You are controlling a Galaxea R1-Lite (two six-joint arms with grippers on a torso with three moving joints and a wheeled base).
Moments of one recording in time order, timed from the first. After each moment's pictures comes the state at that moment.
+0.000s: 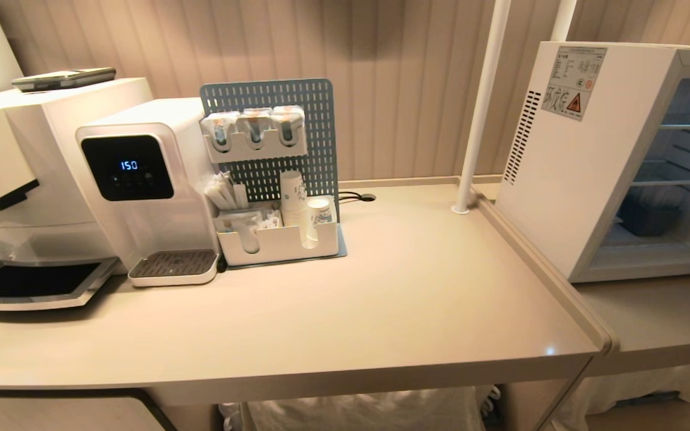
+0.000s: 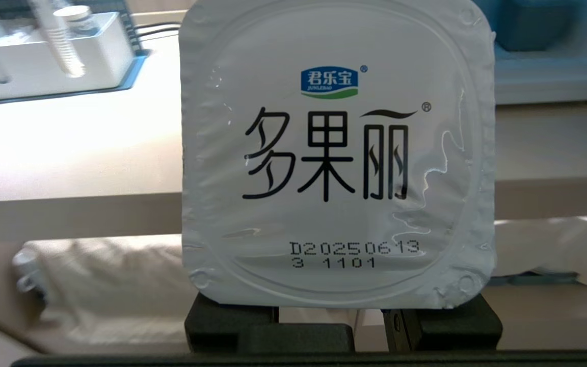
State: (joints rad) left arm 0.00 0.00 0.00 -0.01 0.02 -0.06; right arm 0.00 0.21 -0.24 0.09 0.03 0.00
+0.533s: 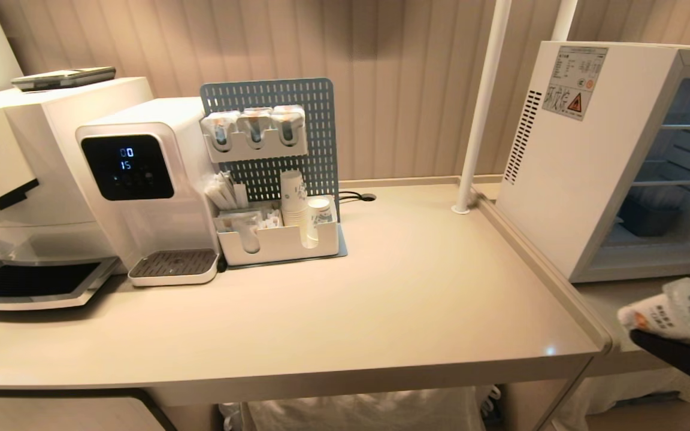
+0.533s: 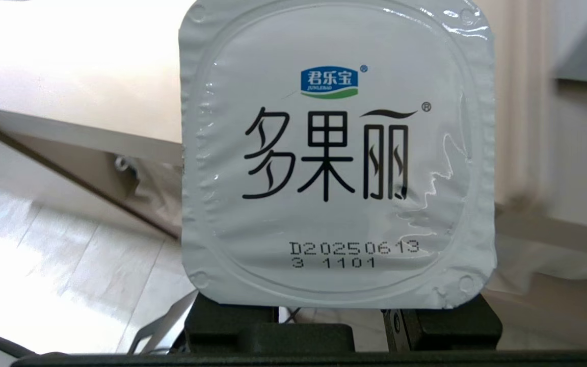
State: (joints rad) left arm 0.00 0.00 0.00 -0.01 0.02 -0.06; right arm 0.01 1.04 -0.35 -0.26 0.34 -0.05
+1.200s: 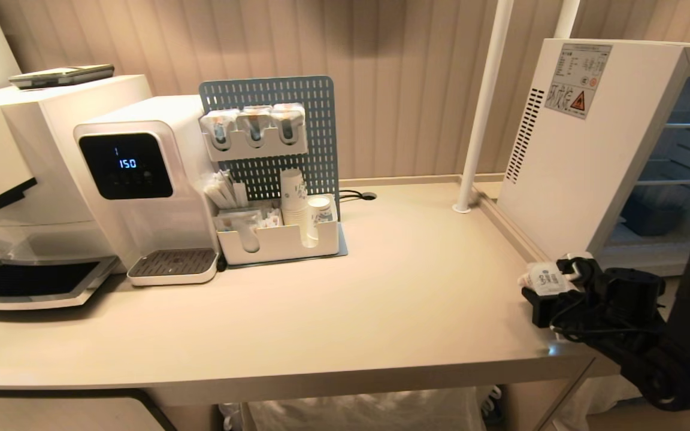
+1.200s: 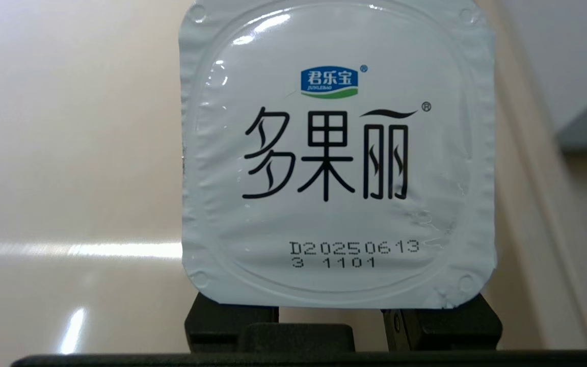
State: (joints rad) left arm 0.00 0.00 0.00 -0.01 0.02 -0.07; right arm -0.01 2.25 -0.49 -1.44 0.06 -0.06
